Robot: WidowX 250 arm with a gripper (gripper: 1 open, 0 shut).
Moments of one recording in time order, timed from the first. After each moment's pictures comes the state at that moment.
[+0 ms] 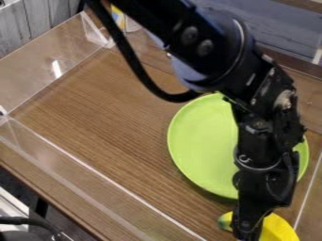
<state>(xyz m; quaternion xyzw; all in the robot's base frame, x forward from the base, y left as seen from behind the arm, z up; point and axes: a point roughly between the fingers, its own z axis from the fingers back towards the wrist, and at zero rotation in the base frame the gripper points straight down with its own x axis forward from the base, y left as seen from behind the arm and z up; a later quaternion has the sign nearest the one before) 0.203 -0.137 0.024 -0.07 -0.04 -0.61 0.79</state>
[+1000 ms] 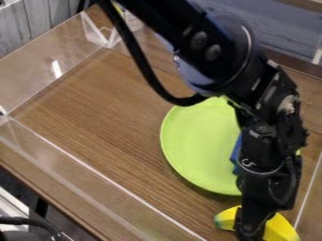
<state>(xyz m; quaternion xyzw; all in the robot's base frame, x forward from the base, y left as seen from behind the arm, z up) 0.205 -0.136 0.020 -0.07 -0.04 -0.62 0.78</state>
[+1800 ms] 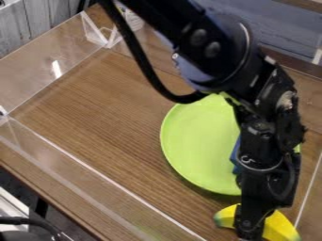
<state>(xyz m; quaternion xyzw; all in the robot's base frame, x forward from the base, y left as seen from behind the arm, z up) 0.210 -0.135 0.021 -0.07 -0.05 -0.62 0.78</state>
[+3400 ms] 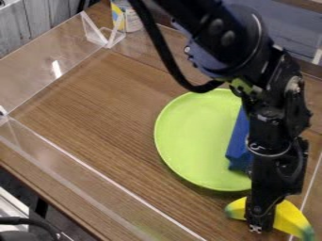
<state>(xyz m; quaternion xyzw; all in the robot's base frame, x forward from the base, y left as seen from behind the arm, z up) 0.227 -0.136 0.019 -0.09 -0.05 -0.62 0.78</state>
